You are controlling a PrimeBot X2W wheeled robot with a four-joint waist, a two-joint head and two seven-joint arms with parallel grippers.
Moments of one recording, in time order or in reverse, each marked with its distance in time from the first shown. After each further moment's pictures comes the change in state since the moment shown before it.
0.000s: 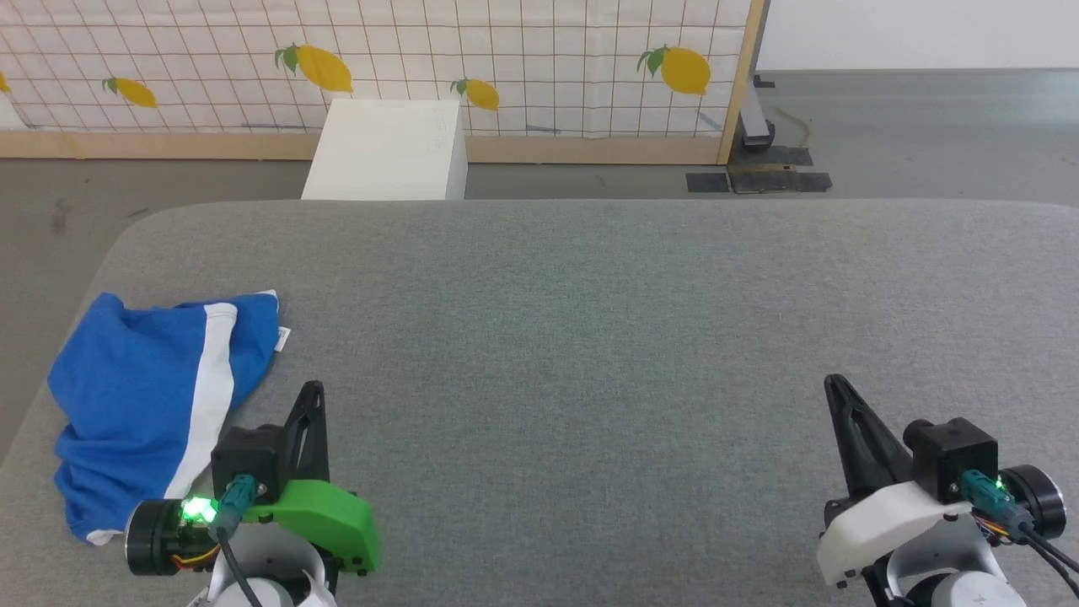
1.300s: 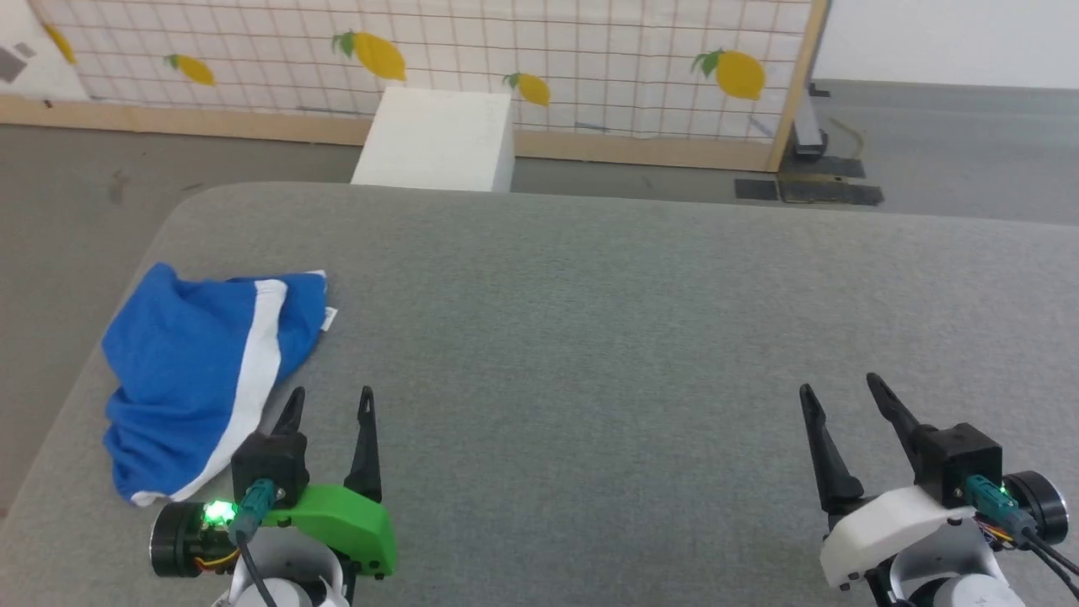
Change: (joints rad) left arm -0.013 0.002 -0.041 0.060 -0.029 0.021 -0.041; right arm 0.000 0.000 -0.011 0.026 0.004 0.000 -0.027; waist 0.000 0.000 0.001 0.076
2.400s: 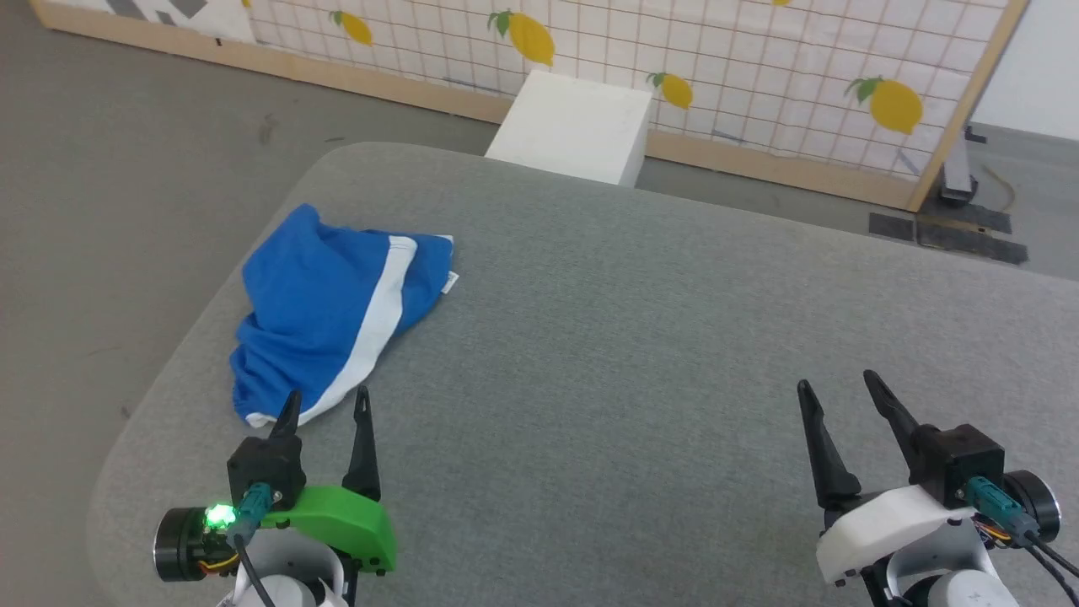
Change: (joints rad) left arm -0.024 0.022 -0.032 0.070 -0.066 0.048 -0.067; right arm -0.018 0.000 0.003 0.045 0.029 0.000 -0.054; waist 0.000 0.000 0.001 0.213
